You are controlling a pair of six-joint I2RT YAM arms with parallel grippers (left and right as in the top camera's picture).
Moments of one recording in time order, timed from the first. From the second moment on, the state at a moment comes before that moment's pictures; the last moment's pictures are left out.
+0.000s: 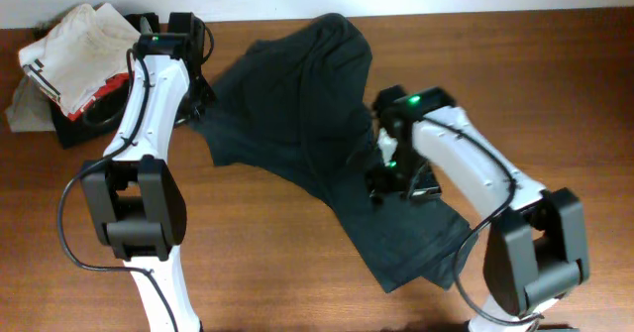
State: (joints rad) left arm -0.04 2.19 1.96 -1.22 -0.27 -0.63; right arm 0.41 1.84 1.43 -1.39 -0.14 0.23
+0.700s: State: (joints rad) left arm 0.01 2.20 1.96 -1.23 -0.27 -0.63; right arm 0.80 1.82 0.99 -1.06 -0.13 0.52
